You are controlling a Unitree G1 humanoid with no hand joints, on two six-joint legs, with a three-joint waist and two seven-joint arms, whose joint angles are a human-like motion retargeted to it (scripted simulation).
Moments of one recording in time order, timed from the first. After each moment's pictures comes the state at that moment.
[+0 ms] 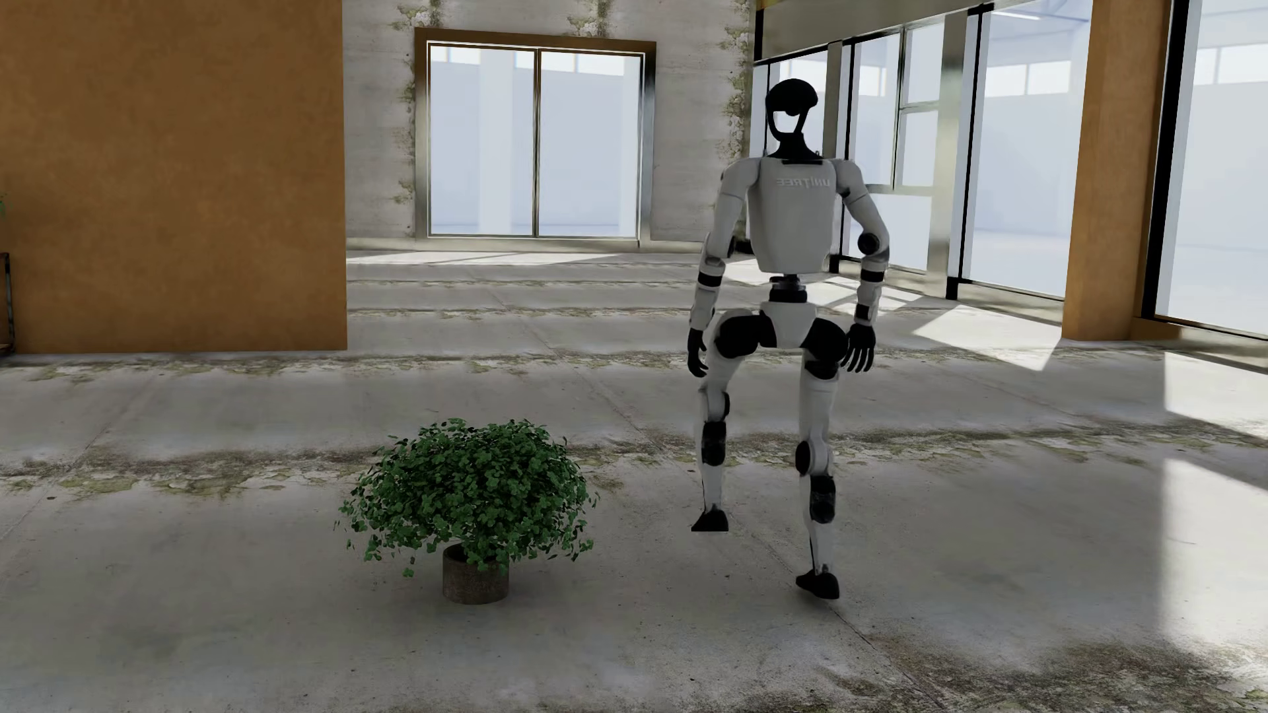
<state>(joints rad) -0.79 -0.01 0.16 0.06 0.05 -0.04 0.00 0.00 0.02 1.23 0.52 0.23 0.27 -0.14 -0.39 0.38 -0.45 0.00 0.00 -0.46 0.60 0.89 0.86 0.00 0.00 0.00 0.00 0.00 0.00</state>
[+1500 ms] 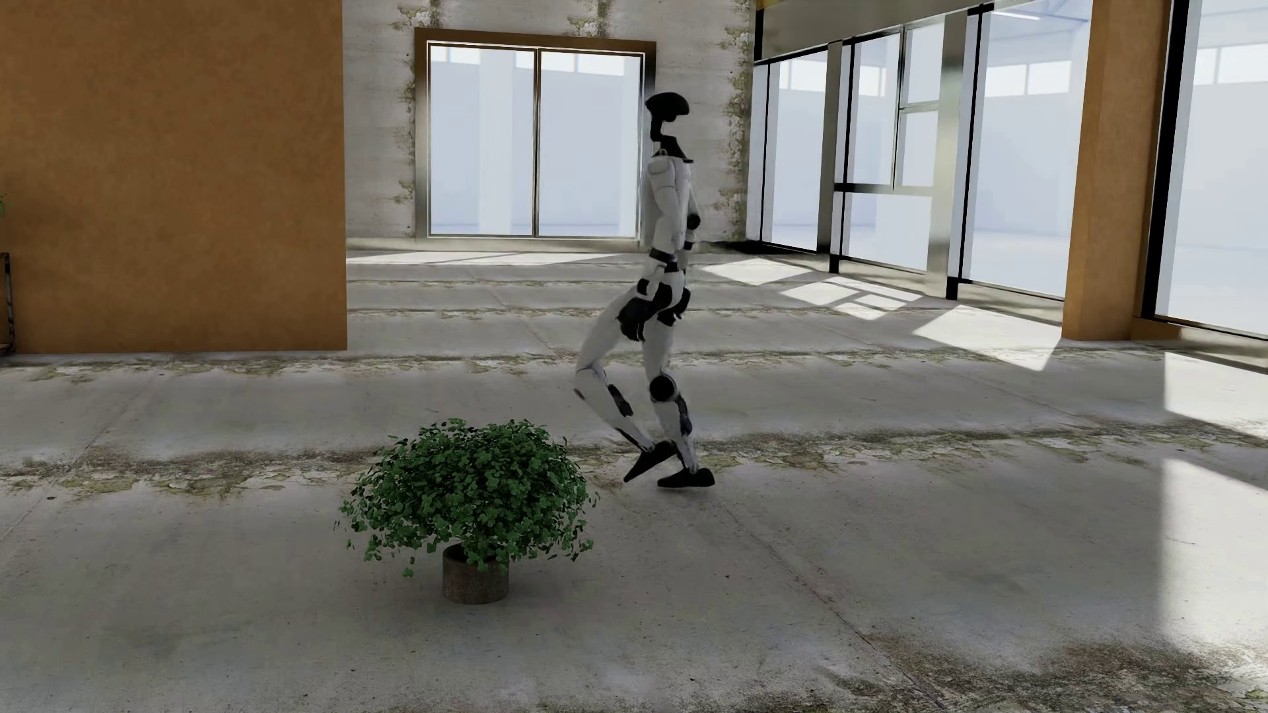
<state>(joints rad) -0.62 -0.11 0.22 0.08 -0.01 0.01 0.00 0.00 -0.02 1.45 0.48 0.30 0.29 -0.24 -0.24 0.39 -0.47 0.00 0.00 -0.37 0.61 0.88 0.93 0.00 0.00 0.00 0.00 0.00 0.00</state>
